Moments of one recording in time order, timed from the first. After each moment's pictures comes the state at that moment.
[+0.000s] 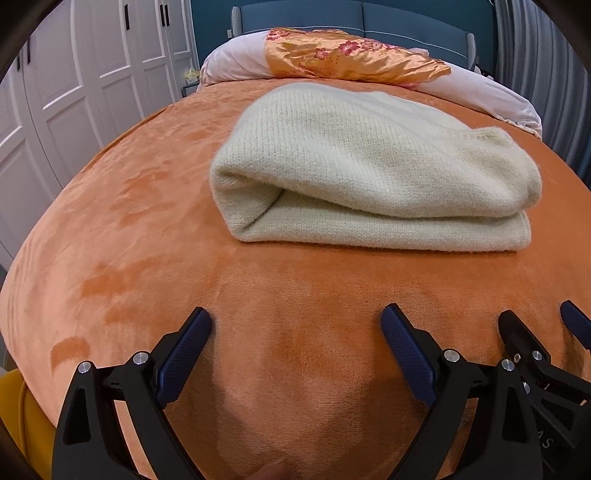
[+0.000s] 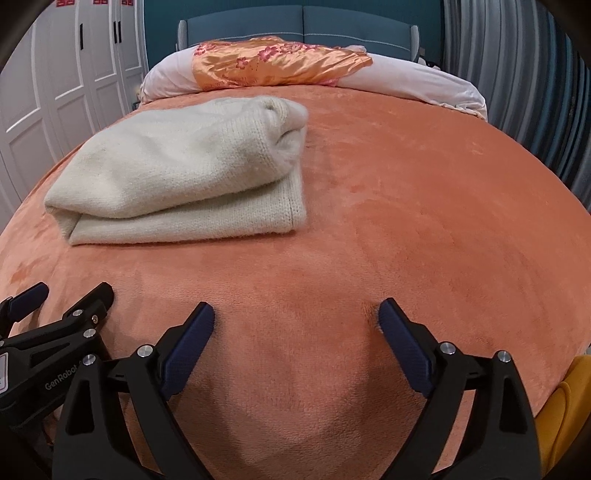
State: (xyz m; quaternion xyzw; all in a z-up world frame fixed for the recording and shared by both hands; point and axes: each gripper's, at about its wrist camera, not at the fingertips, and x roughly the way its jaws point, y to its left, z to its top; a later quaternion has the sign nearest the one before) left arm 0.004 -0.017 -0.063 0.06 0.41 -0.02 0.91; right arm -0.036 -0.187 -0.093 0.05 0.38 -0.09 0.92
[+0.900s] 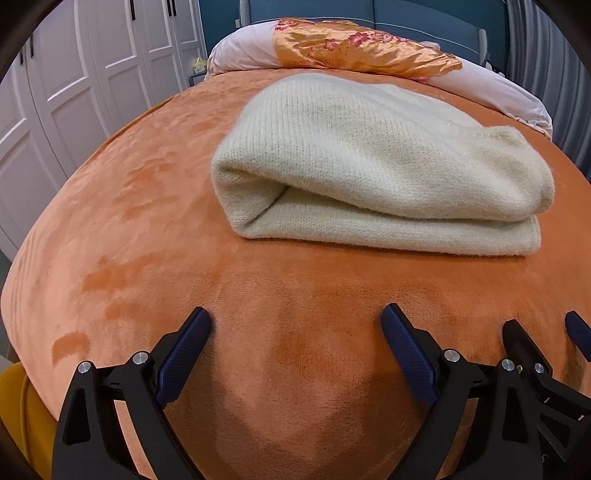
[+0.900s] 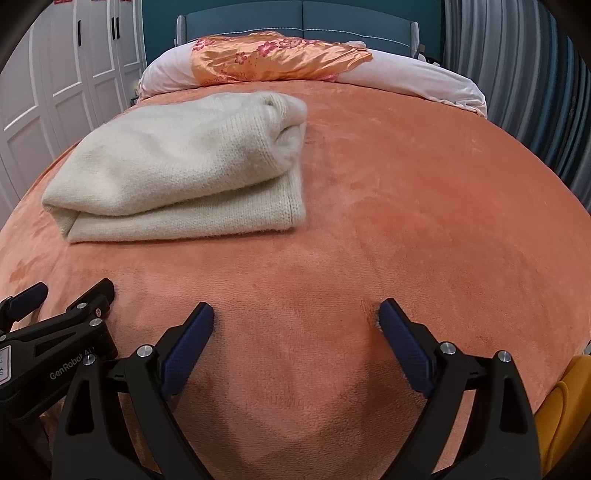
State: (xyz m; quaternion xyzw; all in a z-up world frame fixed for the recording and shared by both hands) left arm 0.014 -0.015 -0.062 0.05 0.43 0.00 0.90; right arm -0.028 -0.188 -0.089 0.06 0.40 -0.09 0.91
